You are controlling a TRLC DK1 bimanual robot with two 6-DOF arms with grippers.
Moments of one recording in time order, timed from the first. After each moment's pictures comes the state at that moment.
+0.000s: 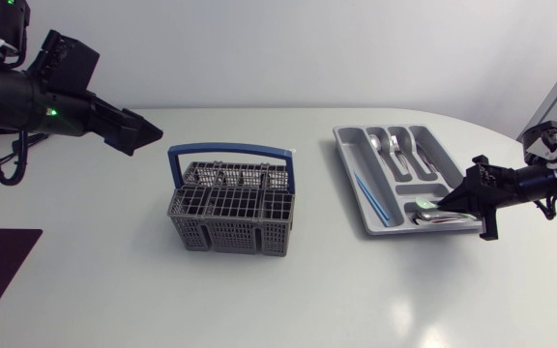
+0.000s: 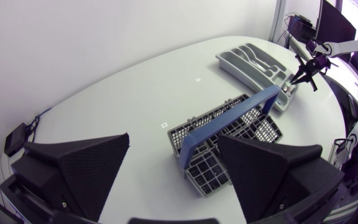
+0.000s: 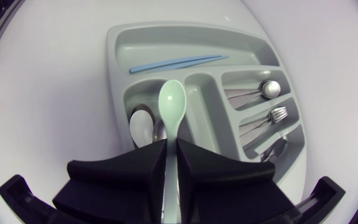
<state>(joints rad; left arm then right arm) -0.10 1.30 1.16 -0.58 0.28 0.35 -0.41 1.91 1.14 -0.56 -0.56 -1.75</state>
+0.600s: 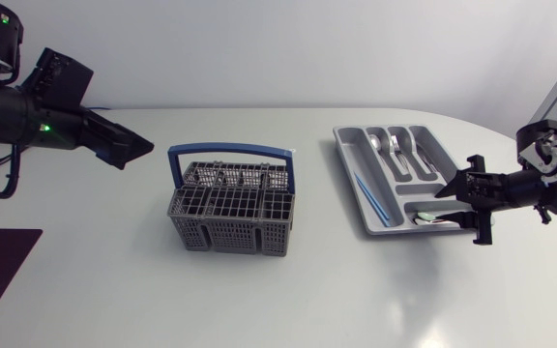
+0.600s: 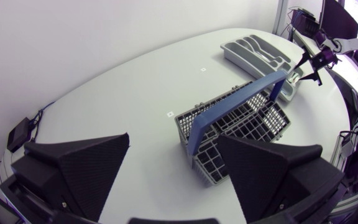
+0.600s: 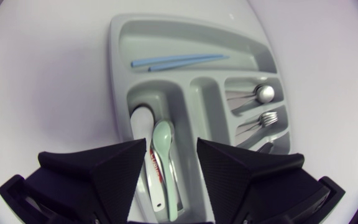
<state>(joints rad) -0.05 1.28 1.10 -0.58 0.28 0.40 -0.33 1.75 0.97 -0.37 -0.46 -1.72</state>
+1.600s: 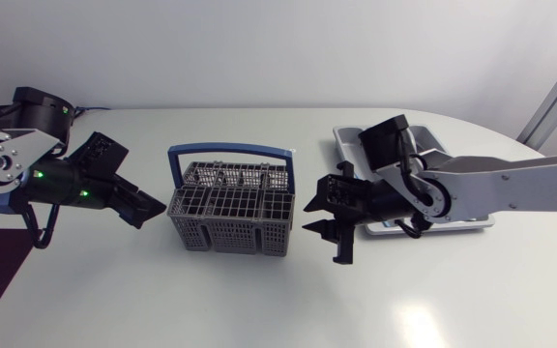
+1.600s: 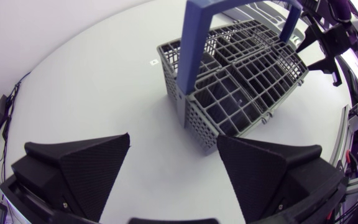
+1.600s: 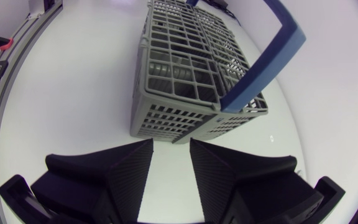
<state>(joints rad) -0.04 1.39 0.85 -0.44 0.29 0.47 0.46 1.62 0.83 -0.09 -0.38 -0.93</state>
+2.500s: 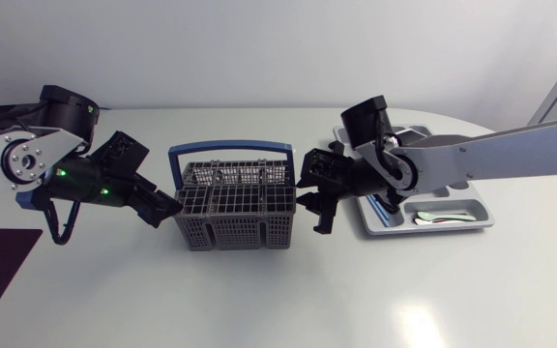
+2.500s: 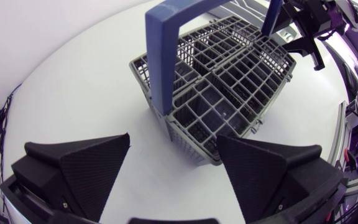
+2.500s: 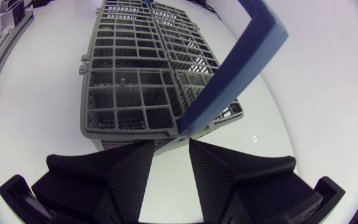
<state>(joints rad) -0.13 1.44 0.87 -0.40 0.29 0.44 0.46 1.77 1.00 -0.04 -0.32 -0.86</state>
